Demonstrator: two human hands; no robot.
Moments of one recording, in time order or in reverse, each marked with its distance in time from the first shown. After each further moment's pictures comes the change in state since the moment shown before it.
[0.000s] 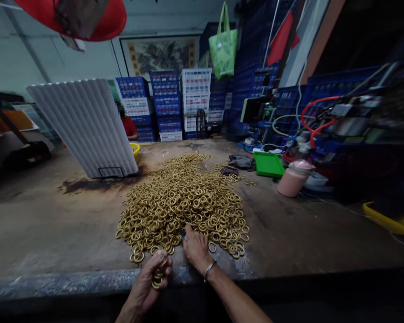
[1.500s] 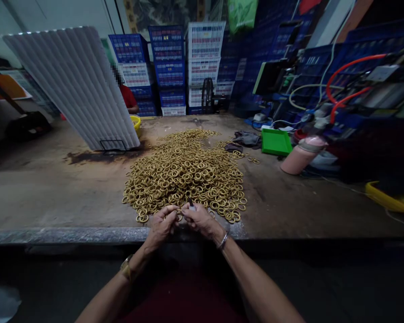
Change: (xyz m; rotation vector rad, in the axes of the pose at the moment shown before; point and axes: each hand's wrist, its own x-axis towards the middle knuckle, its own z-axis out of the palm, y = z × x) left_hand 0.010 0.006 0.029 0.665 -0.018 0.377; right_hand -0.024 0.007 -0.041 1.465 -0.562 0.129
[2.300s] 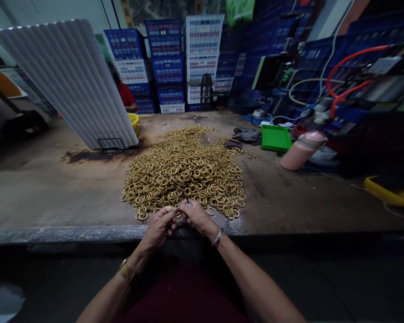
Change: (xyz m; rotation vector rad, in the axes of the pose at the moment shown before) left_hand -0.007 -0.002 -0.003 -0.217 -0.066 -0.179; right_hand 0.009 0.003 0.012 -0.112 0.175 -0.017
